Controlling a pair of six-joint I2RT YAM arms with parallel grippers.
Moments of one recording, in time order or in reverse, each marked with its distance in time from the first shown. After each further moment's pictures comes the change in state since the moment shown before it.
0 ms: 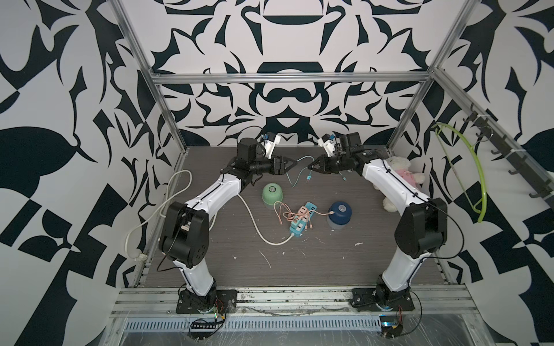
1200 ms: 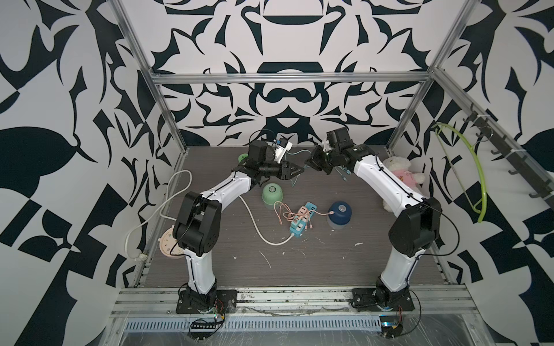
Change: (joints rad) left arm -0.031 0.160 0.106 -0.032 0.122 0.084; right arm 0.081 0.055 0.164 -0.116 0.224 0.563
